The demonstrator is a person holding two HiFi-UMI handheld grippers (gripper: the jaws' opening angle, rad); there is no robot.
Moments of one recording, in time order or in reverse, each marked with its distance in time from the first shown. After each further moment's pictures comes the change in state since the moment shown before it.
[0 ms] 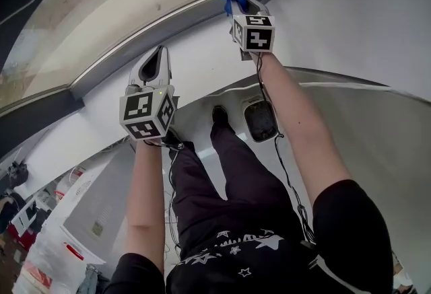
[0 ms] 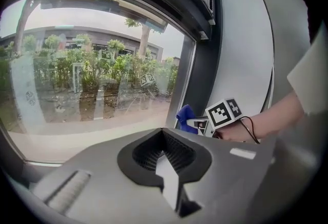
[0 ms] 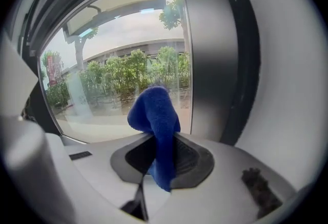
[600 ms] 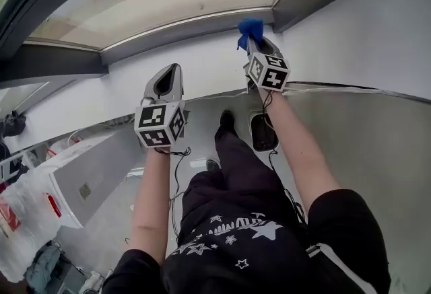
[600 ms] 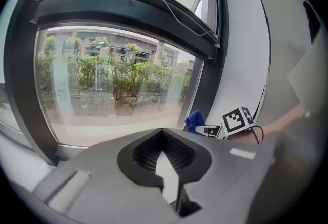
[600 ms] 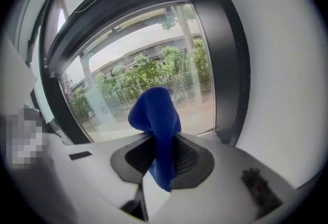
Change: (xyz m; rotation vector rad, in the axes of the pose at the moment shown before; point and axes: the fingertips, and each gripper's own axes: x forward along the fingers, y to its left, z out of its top) left arm -0.142 0.020 -0.010 -0.108 -0.031 0.151; right arm -0.098 0.101 -0.008 0.125 -0.004 0.127
